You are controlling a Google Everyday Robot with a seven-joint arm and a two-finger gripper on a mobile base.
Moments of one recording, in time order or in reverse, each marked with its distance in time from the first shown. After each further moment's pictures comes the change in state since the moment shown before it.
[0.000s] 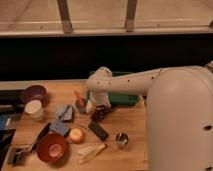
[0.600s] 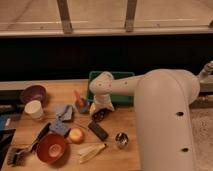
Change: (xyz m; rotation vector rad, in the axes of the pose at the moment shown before) arm 0.008 -0.024 0.058 0.005 0.102 0.099
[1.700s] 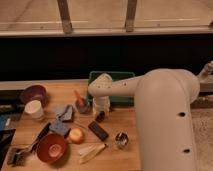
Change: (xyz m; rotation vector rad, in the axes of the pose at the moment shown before) arm 0.021 0.009 -0.003 0.002 0.018 -0.082
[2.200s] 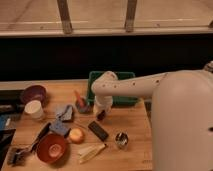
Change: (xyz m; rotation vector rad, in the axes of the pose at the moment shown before) arm 0.011 -0.003 -0.058 -0.039 -0.096 -0.054
